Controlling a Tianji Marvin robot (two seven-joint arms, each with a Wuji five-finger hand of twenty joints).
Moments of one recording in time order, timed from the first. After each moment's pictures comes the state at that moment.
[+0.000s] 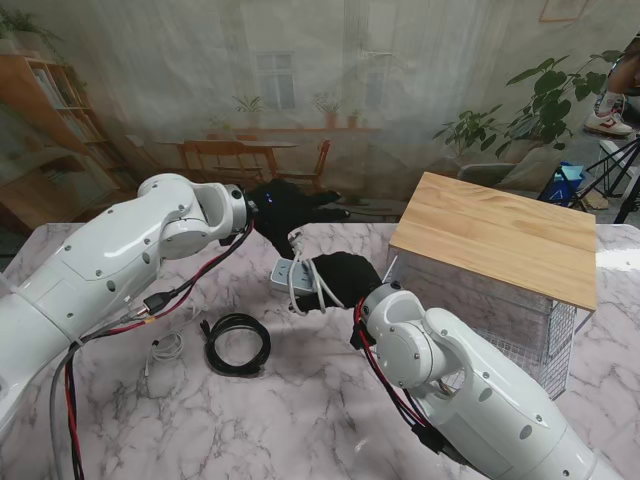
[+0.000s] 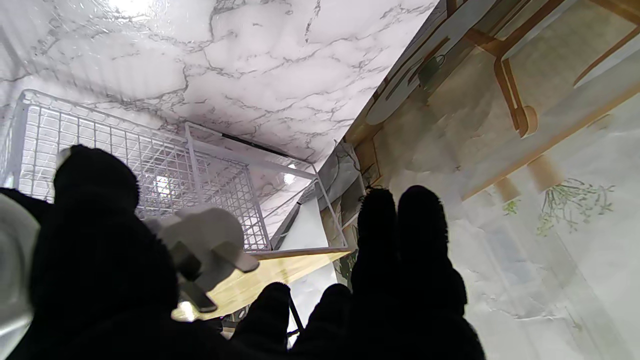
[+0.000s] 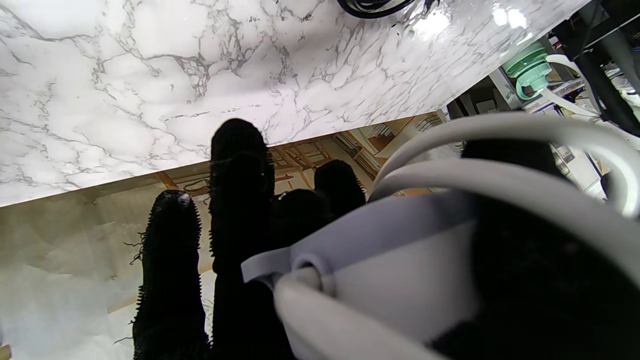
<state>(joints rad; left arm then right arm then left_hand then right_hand) 0.64 -1.05 -0.60 -1.22 1.02 -0.53 -0.15 -1.28 -1.12 0.85 -1.71 -0.63 0.26 0.10 0.68 -0.39 -0.02 -0.03 0.16 0.13 -0.01 0.09 0.15 0.19 0.03 0.22 0.54 0.17 0.51 0.71 0.40 0.09 1.11 0.57 0.58 -0.58 0.54 -0.17 0.74 0.22 1.03 0.69 1.13 0.20 1.14 0.90 1.08 0.19 0.87 0.61 0.30 0.42 1.06 0.40</state>
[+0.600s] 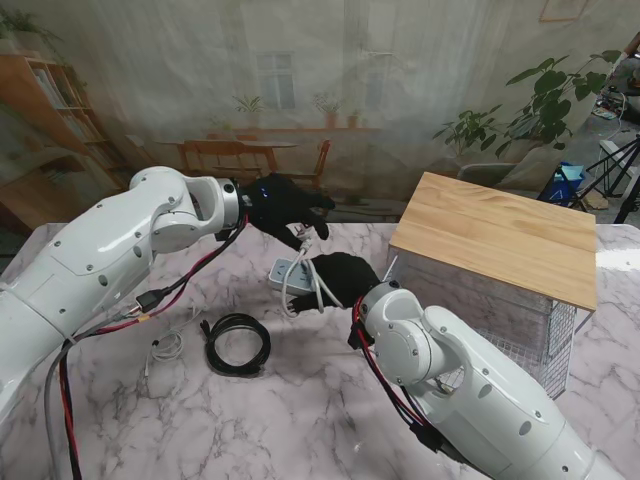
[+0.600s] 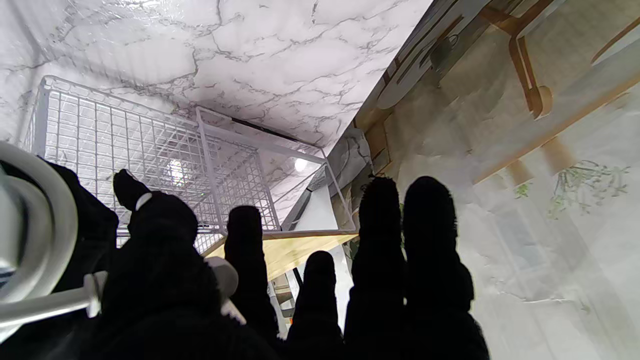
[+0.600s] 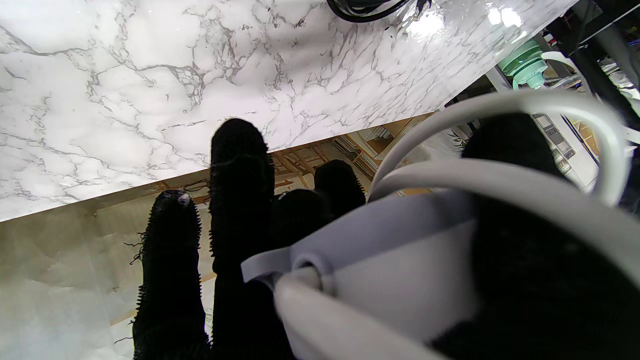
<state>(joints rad) 0.64 -1.04 -0.63 -1.21 1.01 -0.61 -0.12 -1.26 -1.12 0.85 -1.70 -0.59 0.27 0.11 0.84 -0.11 -0.03 -0.03 0.48 -0.15 0.39 0.46 0.28 0.05 0.25 0.28 0.64 0.18 0.48 0.67 0.48 0.15 1.12 0.58 0.58 -0.58 0.54 -0.17 0.74 0.22 1.03 0.69 1.13 0.20 1.14 0.90 1.08 0.19 0.87 0.61 0.30 0.42 1.06 0.40</state>
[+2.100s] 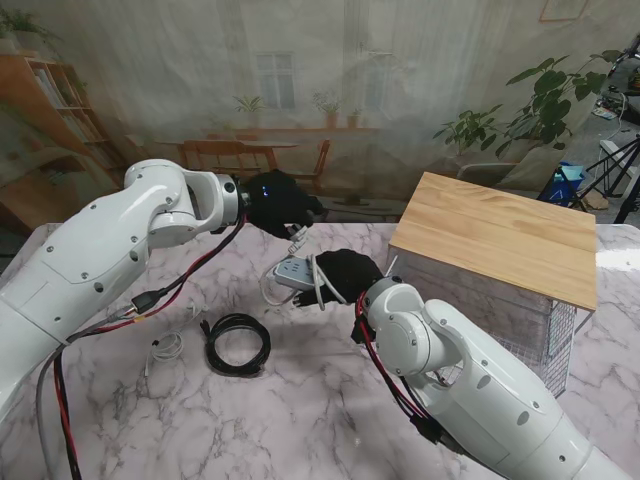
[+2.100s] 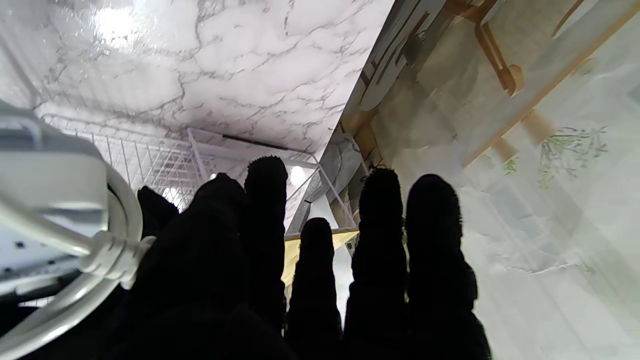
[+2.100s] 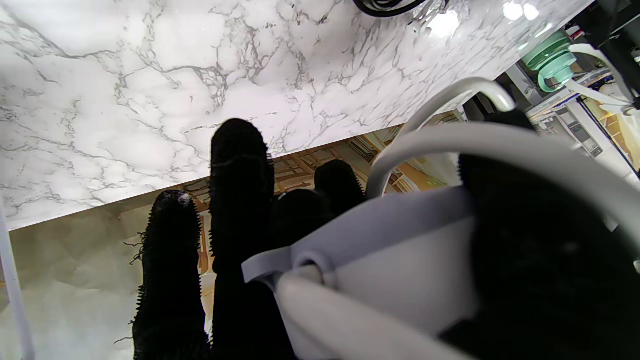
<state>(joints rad) 0.67 -1.03 -0.70 -1.31 1.16 -0.64 -0.16 -1.24 -1.12 0.84 -1.67 -0.57 0.31 0.12 0.97 -0.25 0.21 0.00 0.73 -0.01 0.78 0.46 0.50 0.03 0.30 0.32 0.71 0.19 0.49 0.69 0.51 0.18 1.18 0.60 0.58 -0.58 0.55 -0.17 0.74 0.22 1.01 0.69 1.13 0.20 1.14 0.90 1.08 0.19 0.87 0.61 0.30 0.42 1.06 0.39</state>
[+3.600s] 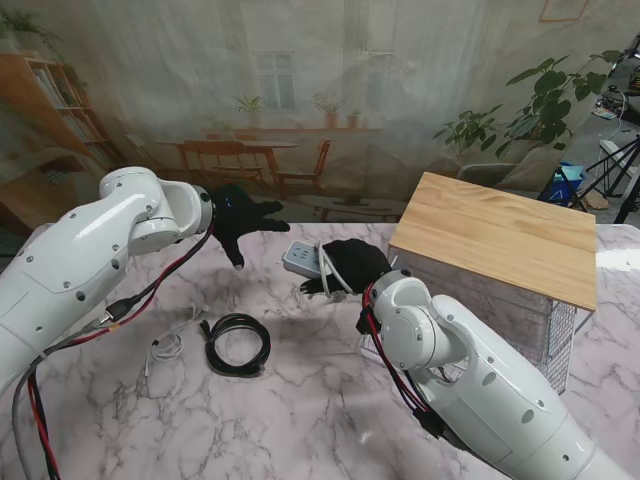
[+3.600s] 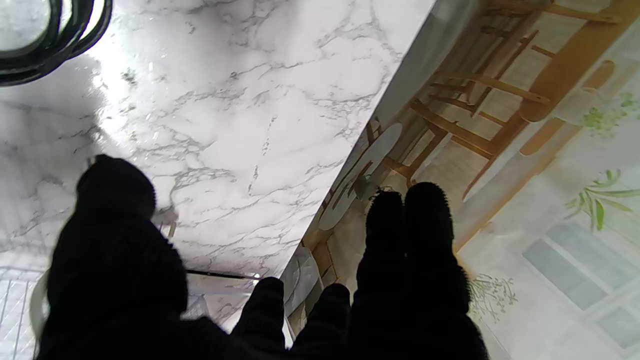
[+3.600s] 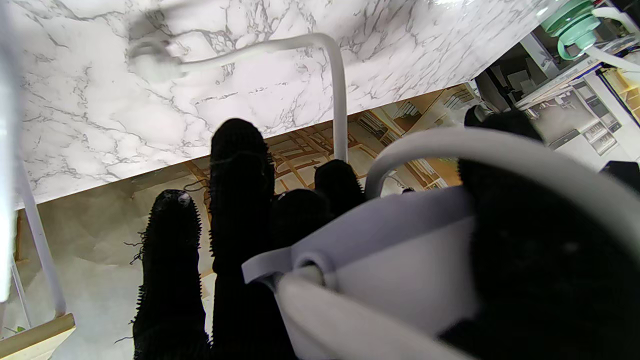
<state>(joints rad) 0.71 -0.97 -0.74 -1.32 1.20 -0.55 -0.44 -1.25 -1.13 0.88 -1.68 -0.57 0.32 0.09 0.71 -0.33 -0.01 -0.01 0.16 0.08 0.01 0.22 0.15 0.18 0.06 0.13 0.57 0.22 0.37 0.55 0.43 0.14 0.93 0.48 0.58 -0.58 0.55 -0.17 0.74 0.22 1.01 0.69 1.13 0.20 1.14 0.90 1.08 0.19 0.87 0.61 0.30 0.42 1.06 0.39</state>
